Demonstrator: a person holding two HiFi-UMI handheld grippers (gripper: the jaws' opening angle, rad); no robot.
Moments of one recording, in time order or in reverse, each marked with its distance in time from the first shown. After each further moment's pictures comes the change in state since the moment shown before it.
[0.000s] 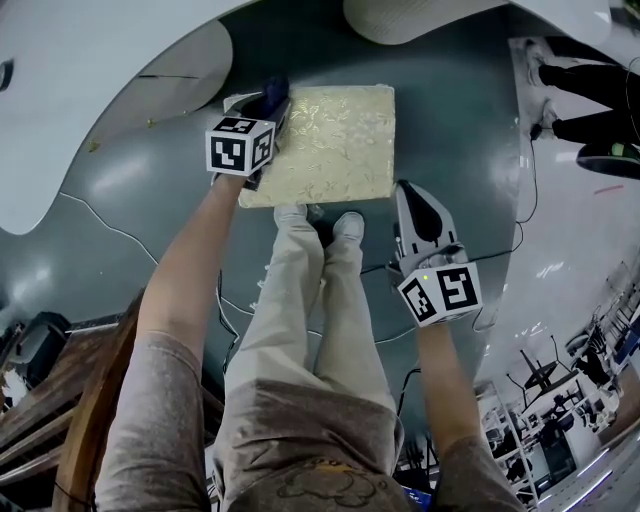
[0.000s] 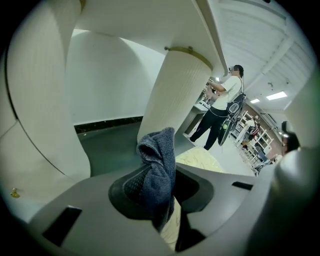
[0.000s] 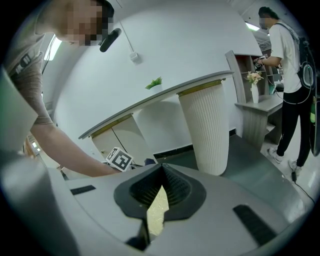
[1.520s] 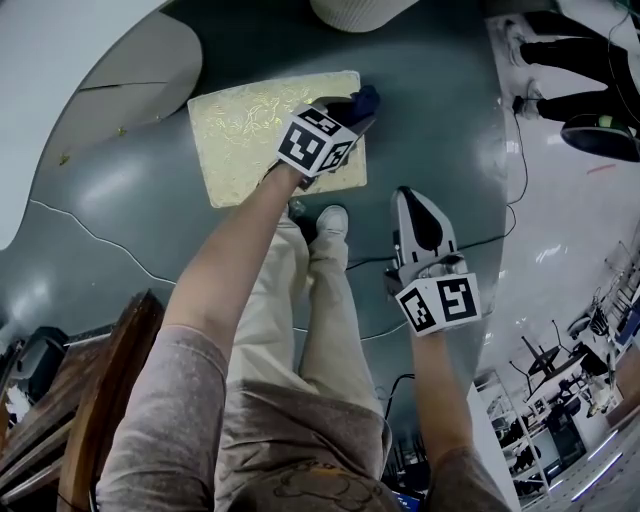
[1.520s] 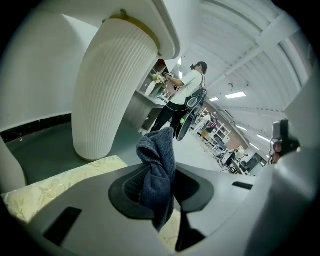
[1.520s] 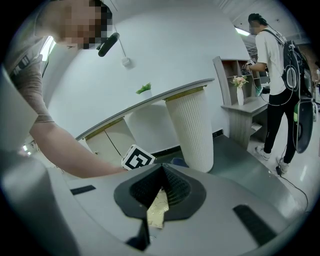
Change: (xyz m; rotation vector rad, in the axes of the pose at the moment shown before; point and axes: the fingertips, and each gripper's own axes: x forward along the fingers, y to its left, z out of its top) left arm 0.075 -0.221 0.005 0.164 0.046 -0.432; right arm -0.055 -0.032 -0.012 0.042 -0.023 -0.093
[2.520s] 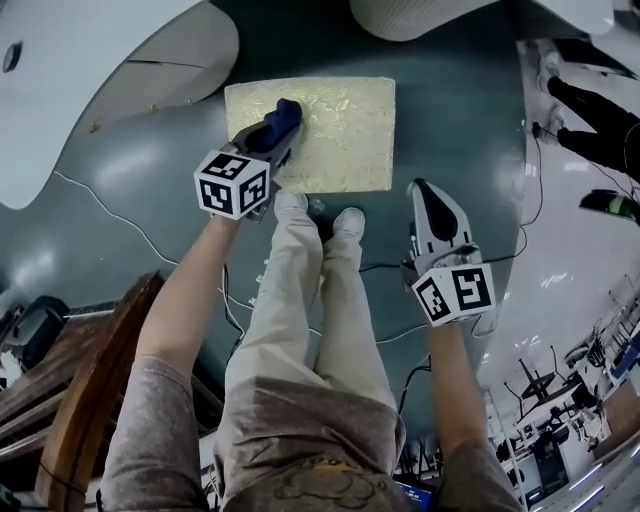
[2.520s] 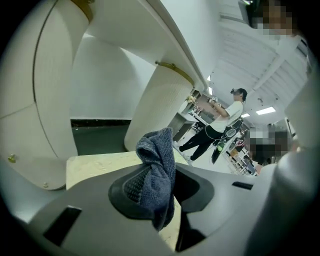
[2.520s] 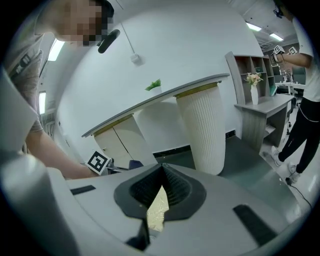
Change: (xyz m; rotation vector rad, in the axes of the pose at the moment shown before) left arm -0.177 0.075 -0.057 -0.207 -0.169 0.306; right arm 0.029 0.008 0.005 -0.062 0.028 0.110
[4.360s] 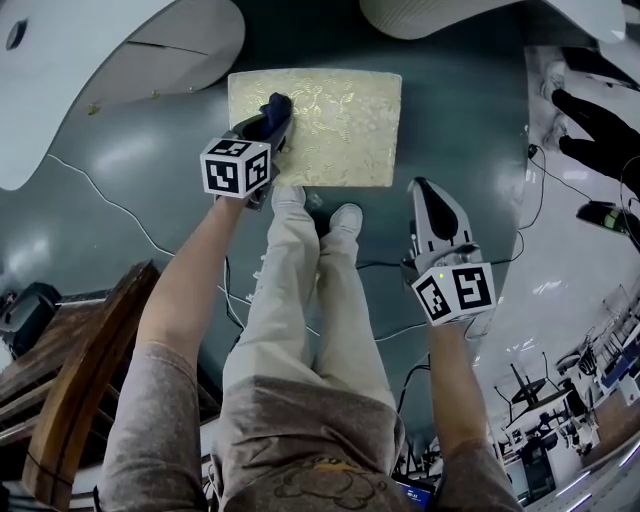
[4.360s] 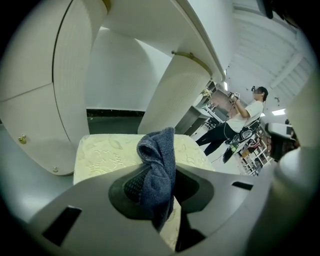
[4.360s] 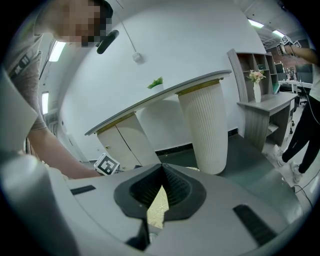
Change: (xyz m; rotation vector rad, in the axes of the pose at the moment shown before) left arm 0.012 0.041 -0.037 -0.088 0.072 0.141; right arm 0.002 -0.001 -0.007 -0.004 0.017 0.034
